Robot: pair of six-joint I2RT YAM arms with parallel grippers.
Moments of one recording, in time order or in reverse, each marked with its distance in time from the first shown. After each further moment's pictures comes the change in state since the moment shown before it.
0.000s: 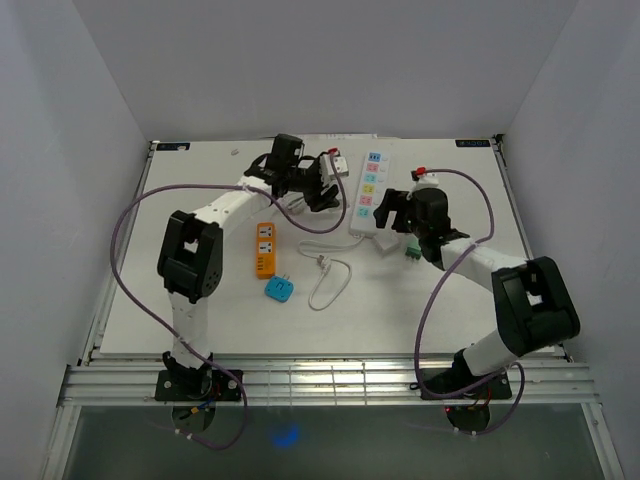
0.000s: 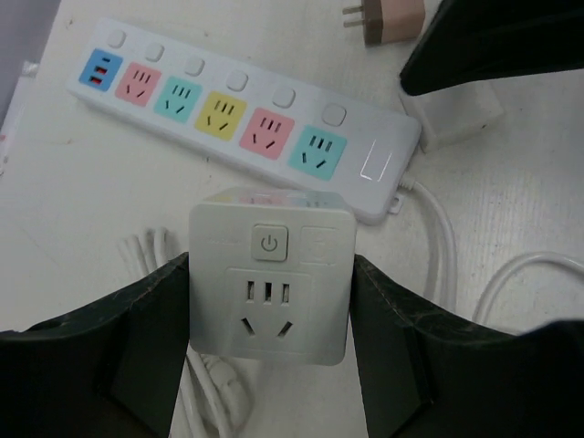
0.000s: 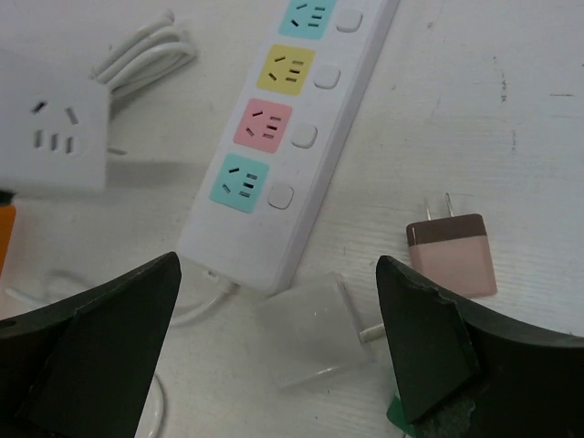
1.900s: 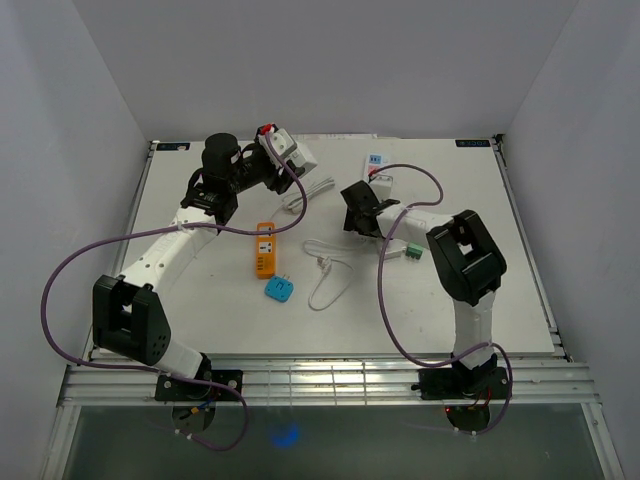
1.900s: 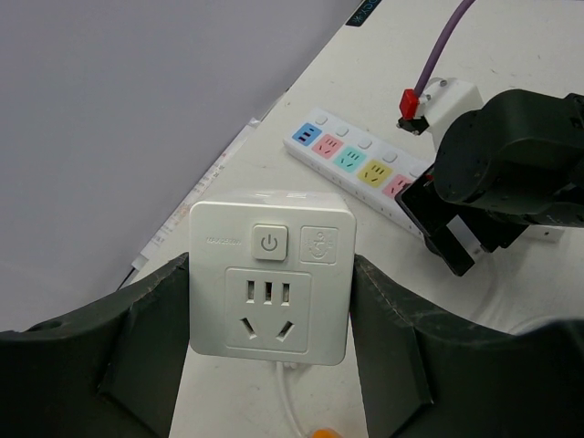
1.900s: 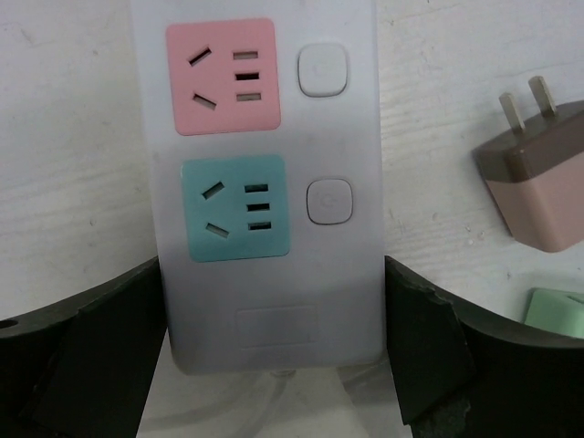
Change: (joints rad) left arm 0.125 -0.597 -0.485 0.421 -0.174 -0.329; right arm 0.265 0.552 0.624 -0.683 0.536 0.319
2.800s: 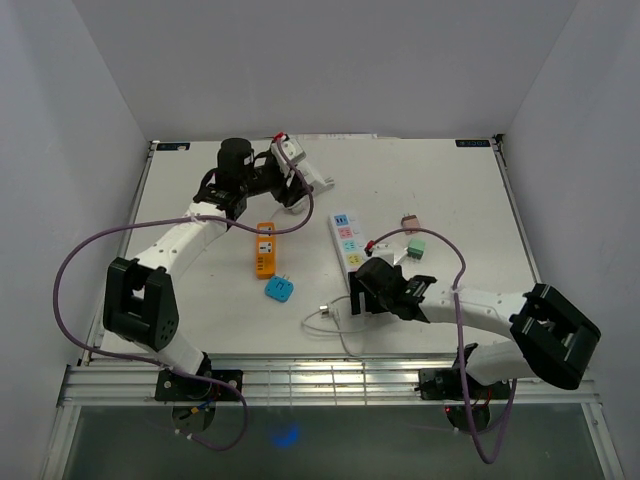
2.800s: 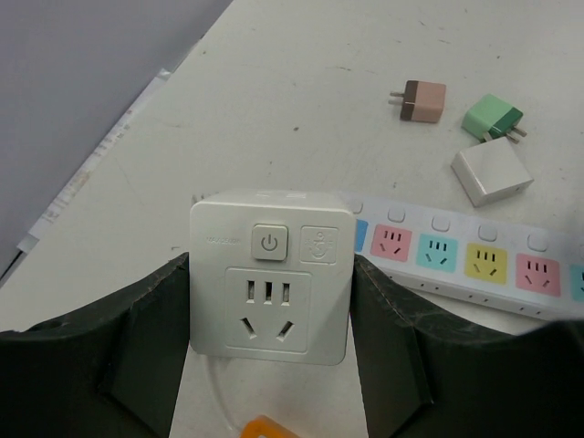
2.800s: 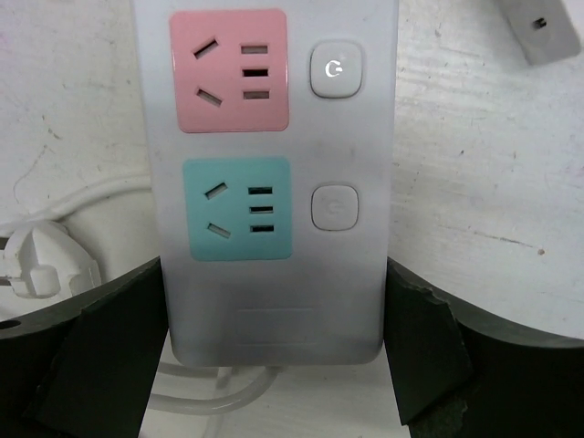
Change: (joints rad) left arm -0.012 0.093 0.003 -0.068 0.087 -0.034; right arm 0.331 -0.658 -0.708 0.055 -0.223 -0.016
